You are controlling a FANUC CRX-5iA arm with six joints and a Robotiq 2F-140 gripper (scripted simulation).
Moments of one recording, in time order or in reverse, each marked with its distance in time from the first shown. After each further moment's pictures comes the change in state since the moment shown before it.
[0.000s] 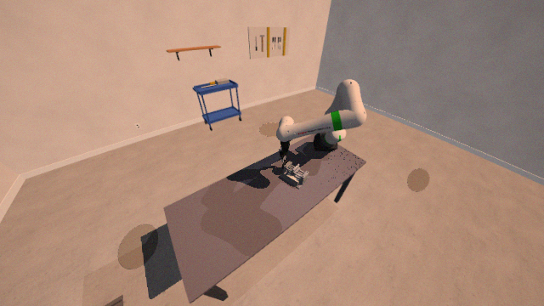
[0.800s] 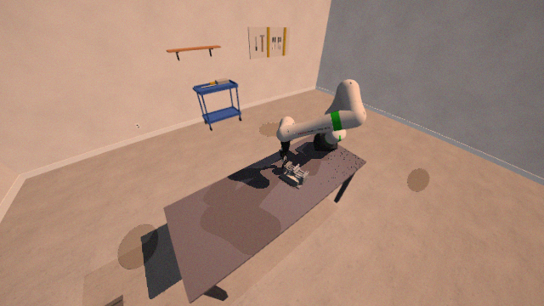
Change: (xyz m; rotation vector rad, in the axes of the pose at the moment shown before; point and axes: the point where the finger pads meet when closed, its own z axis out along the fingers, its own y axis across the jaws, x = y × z) arm 0.000 0.006 0.005 0.000 0.000 0.000
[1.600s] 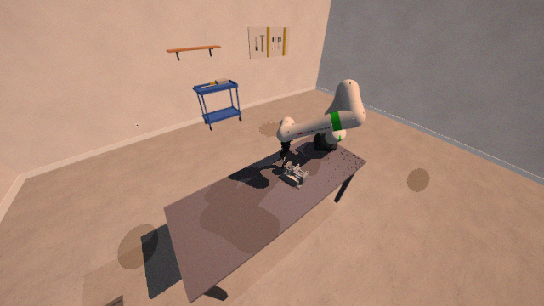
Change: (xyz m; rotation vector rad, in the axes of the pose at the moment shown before) arm 0.000 0.003 0.004 0.000 0.000 0.000
